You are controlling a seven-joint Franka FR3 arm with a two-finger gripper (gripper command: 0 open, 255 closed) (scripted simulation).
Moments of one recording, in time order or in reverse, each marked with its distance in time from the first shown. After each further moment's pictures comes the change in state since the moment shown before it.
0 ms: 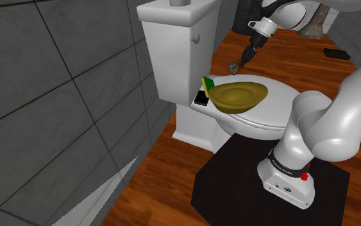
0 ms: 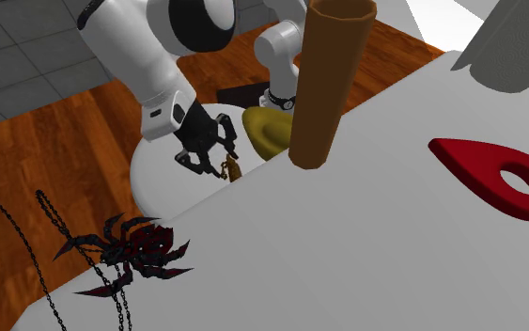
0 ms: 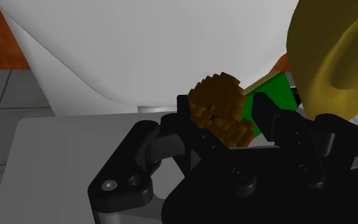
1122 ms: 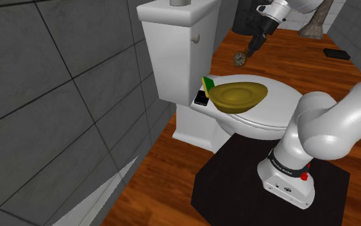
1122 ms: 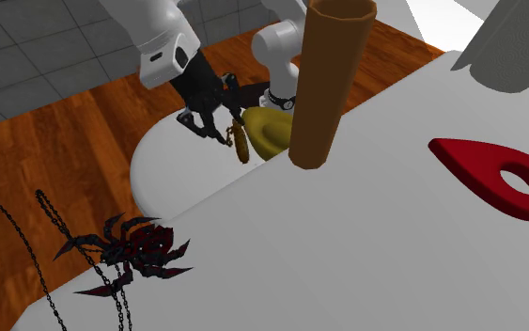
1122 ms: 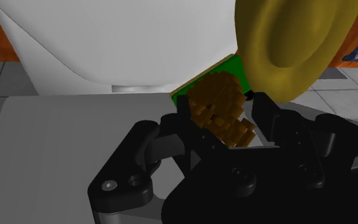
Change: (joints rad) arm -0.190 -0.195 0.256 0.004 -0.117 -0.157 0.165
